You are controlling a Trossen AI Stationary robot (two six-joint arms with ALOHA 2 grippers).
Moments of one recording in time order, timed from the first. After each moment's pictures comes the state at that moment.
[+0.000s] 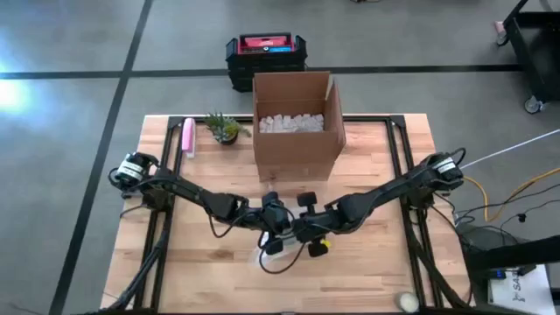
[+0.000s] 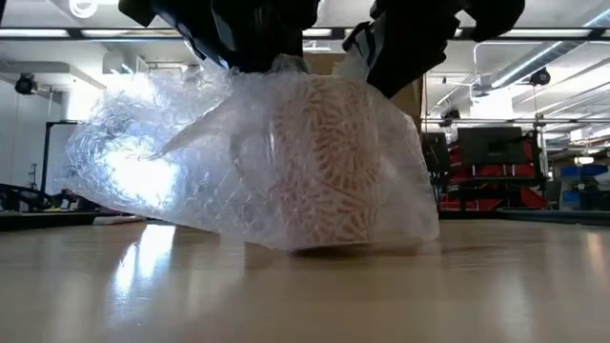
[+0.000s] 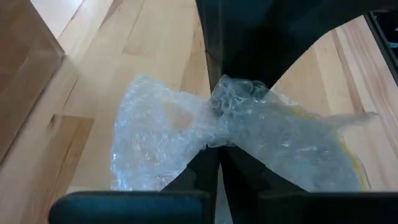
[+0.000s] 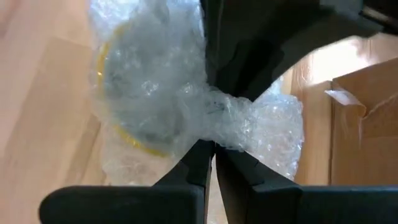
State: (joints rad) left arm -0.29 1.73 1.08 -0.01 -0.26 -0.32; right arm 0.36 1.82 1.34 -0.59 0.24 -0.01
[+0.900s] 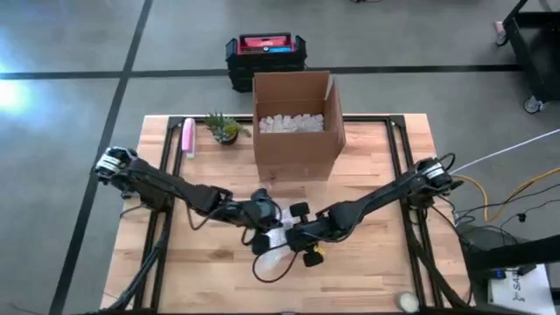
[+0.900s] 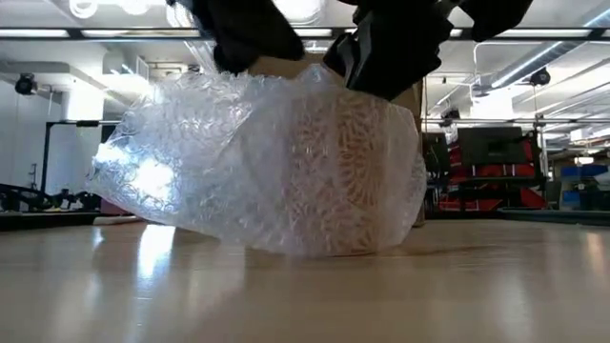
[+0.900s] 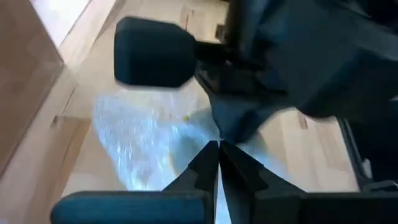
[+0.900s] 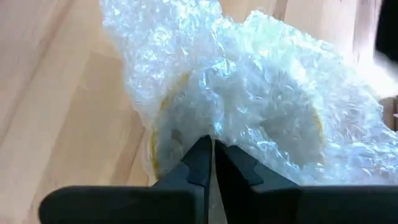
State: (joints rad) left arm -0.34 1.51 1.08 -0.22 -0.19 -0.42; right arm 0.36 1.95 1.38 -0.56 0.15 0.02
